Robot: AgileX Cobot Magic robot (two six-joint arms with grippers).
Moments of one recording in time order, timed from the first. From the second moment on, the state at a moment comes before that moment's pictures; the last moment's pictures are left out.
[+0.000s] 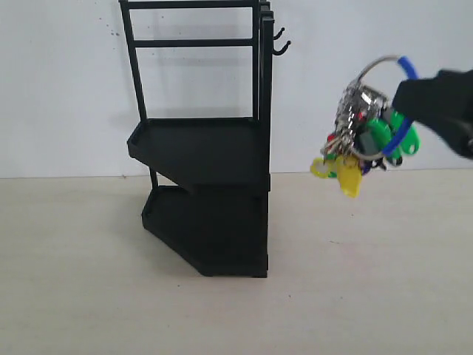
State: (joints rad) left arm 0.00 0.00 0.00 -0.15 0.29 0.07; right arm 0.43 0.82 -0.65 1.26 -0.01 -0.88
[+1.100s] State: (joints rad) left arm 0.00 0.00 0.00 -0.15 0.29 0.07; right arm 0.43 0.87 -0.56 1.43 -0.04 -1.23
